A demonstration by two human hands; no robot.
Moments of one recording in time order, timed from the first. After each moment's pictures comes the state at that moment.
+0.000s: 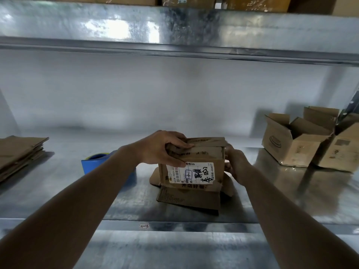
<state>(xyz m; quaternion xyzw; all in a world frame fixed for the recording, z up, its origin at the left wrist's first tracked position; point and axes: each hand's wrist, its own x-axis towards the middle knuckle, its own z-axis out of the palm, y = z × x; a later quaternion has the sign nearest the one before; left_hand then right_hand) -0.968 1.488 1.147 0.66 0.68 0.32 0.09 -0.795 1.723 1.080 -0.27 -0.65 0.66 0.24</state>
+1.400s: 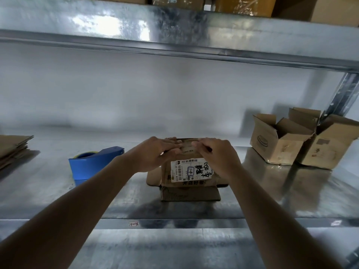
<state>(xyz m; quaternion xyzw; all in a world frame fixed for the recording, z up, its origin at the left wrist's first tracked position) -0.959 1.497 1.115 0.66 0.70 0.25 -0.08 -0.781 1.685 1.110 -0.15 -0.92 0.16 0.33</state>
